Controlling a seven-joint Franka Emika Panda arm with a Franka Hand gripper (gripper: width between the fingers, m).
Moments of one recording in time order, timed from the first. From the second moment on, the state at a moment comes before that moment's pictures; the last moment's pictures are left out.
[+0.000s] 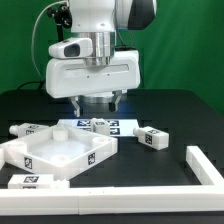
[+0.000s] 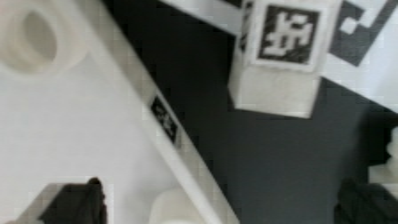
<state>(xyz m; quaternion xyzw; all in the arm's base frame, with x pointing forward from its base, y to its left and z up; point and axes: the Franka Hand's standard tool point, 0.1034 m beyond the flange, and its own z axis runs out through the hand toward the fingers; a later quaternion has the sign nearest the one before) 0.422 -0.040 0.051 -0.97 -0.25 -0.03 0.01</state>
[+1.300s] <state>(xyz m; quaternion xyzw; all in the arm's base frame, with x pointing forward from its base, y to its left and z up) 0.429 -0.046 0.008 -0.96 -0.28 -0.01 0.01</state>
